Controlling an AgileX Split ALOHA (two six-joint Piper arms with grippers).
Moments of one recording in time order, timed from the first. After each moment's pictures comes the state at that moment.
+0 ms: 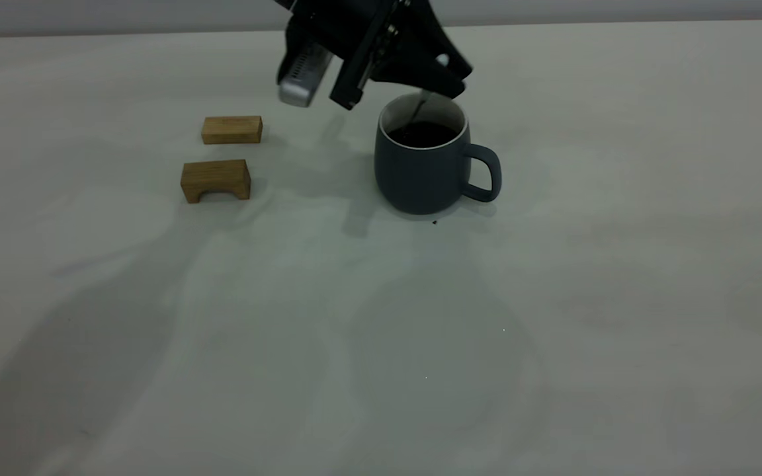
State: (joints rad) left arm -0.34 2.59 -1.93 -1.17 0.98 -0.76; right arm 0.01 0.02 -0.47 0.02 1.13 -0.04
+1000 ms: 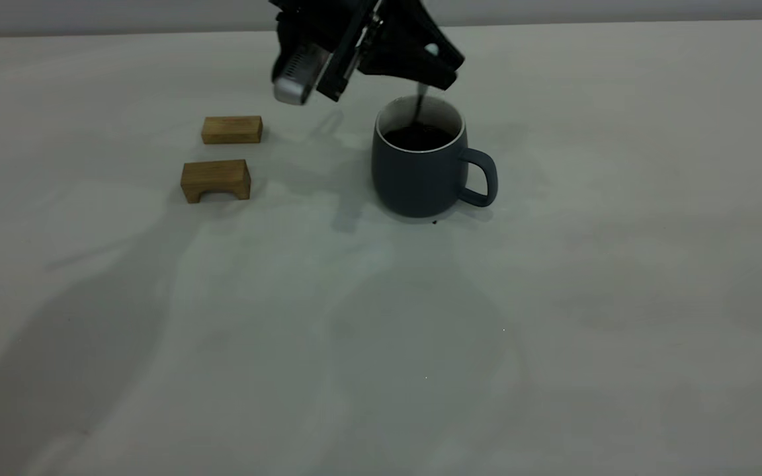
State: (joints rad) left arm -0.31 2.65 -2.01 -1.17 1.11 -0.80; right arm 0.01 0.02 -0.47 0.02 1.13 -0.04
